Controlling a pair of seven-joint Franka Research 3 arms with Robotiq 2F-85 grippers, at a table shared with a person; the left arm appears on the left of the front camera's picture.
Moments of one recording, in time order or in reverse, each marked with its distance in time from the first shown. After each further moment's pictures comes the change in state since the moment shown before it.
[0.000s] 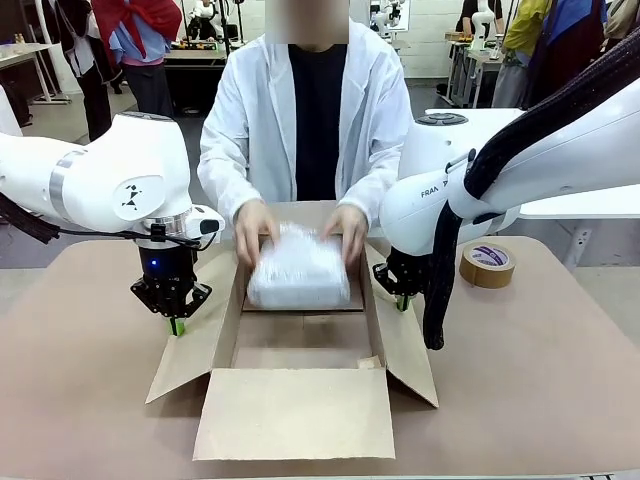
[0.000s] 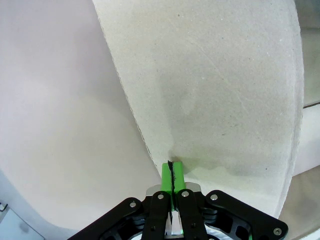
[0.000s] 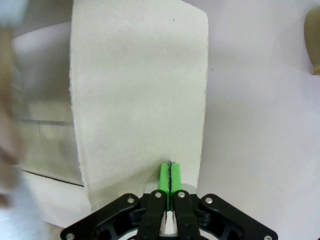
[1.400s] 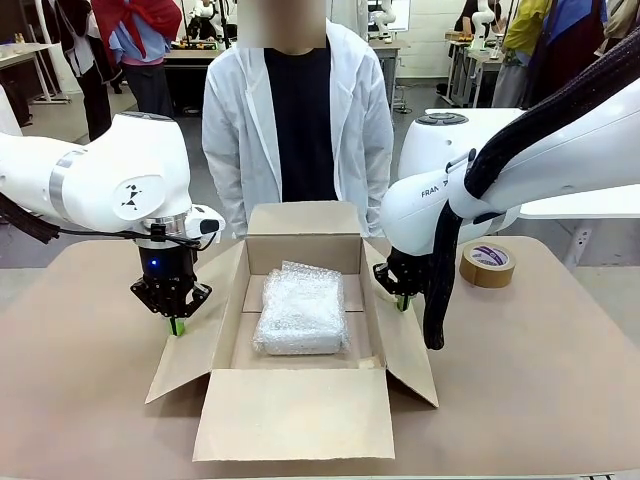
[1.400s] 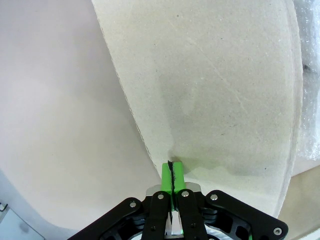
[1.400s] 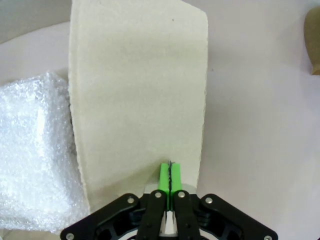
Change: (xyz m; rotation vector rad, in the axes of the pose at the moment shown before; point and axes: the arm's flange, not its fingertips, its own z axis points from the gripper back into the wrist) left arm 0.000 0.000 0.000 0.000 0.000 0.000; right arm 0.000 0.000 0.000 0.000 0.000 0.000
